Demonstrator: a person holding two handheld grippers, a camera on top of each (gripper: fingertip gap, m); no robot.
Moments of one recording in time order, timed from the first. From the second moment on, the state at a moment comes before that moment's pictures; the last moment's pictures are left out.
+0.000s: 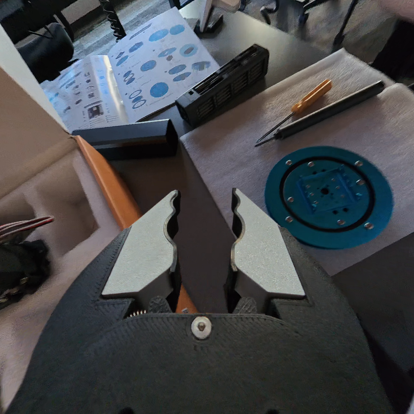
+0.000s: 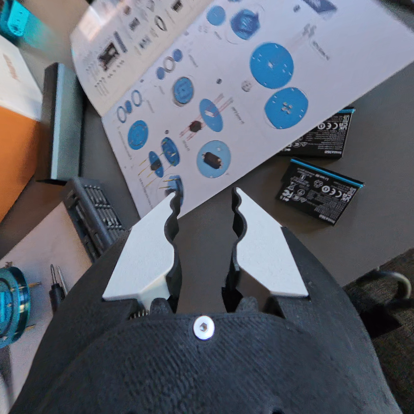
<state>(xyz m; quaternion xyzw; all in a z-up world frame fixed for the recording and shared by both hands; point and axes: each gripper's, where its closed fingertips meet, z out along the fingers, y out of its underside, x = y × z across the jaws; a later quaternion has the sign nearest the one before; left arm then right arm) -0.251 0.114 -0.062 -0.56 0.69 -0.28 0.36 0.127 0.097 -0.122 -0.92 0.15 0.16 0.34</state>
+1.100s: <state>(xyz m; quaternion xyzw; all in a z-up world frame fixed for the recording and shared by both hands) -0.184 0.098 -0.095 -0.59 0.64 -0.30 0.39 -0.134 -0.019 -0.057 -0.73 0.18 -0.20 0.63</state>
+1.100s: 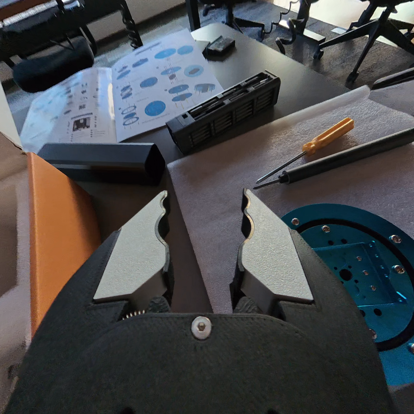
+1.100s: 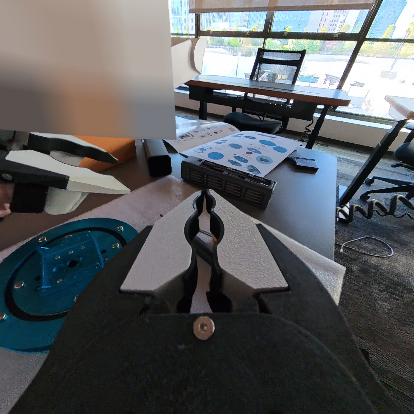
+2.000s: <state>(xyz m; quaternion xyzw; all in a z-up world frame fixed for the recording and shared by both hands) -0.184 0.117 -0.122 -0.63 0.63 -0.32 0.33 -0.114 -0.033 -0.063 -0.70 0.26 -0.15 0.65</state>
